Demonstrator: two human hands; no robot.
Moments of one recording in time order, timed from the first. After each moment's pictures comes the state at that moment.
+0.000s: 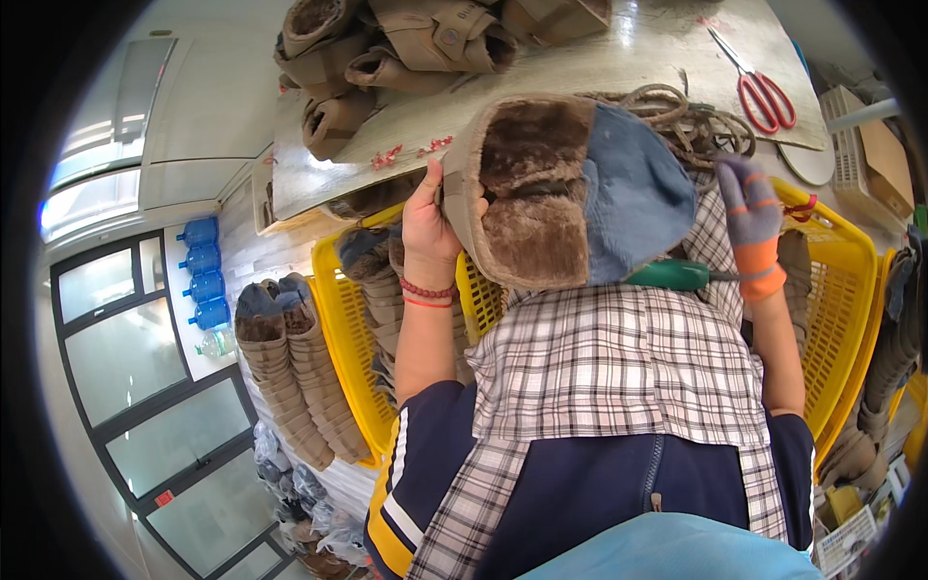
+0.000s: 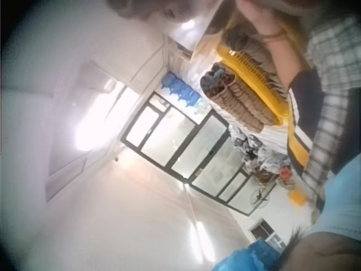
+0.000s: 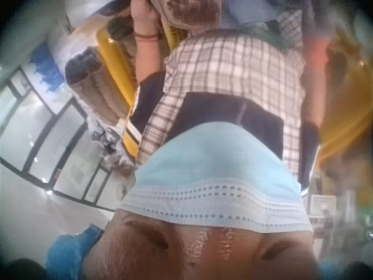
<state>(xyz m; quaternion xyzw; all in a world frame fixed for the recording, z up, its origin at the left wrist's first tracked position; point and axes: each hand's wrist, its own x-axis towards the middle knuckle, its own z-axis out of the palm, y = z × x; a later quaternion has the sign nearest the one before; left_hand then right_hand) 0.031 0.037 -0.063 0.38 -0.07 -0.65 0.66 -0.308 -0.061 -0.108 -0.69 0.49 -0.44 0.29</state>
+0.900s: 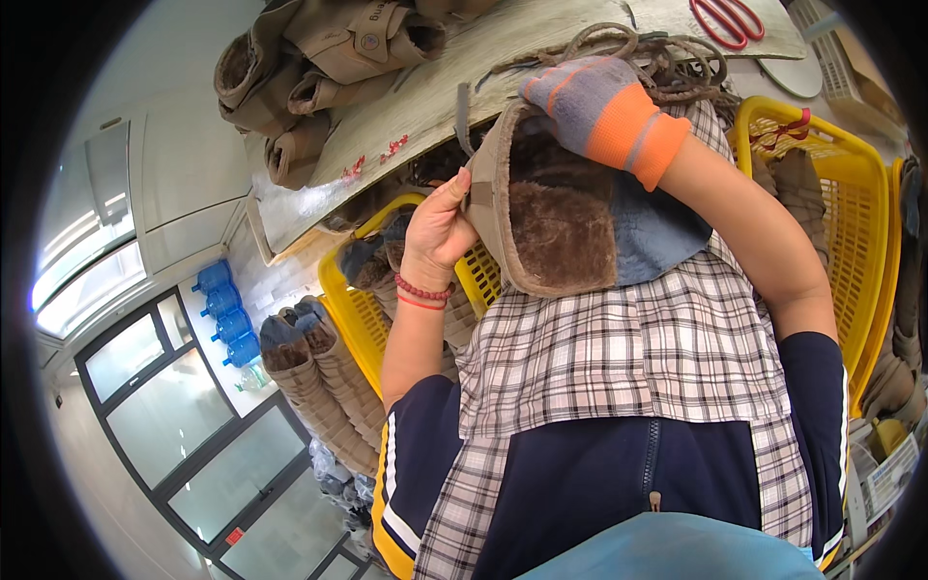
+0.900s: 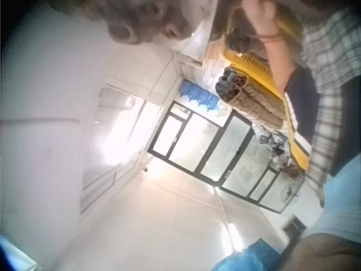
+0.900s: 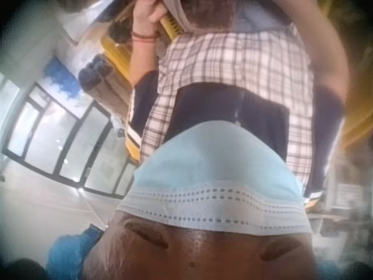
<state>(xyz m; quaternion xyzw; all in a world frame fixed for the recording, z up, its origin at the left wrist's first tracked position) 0.019 0.036 -0.102 0.36 -0.07 -0.79 0.48 -0.204 -0.087 -0.069 -0.92 0.34 -0.17 0.10</state>
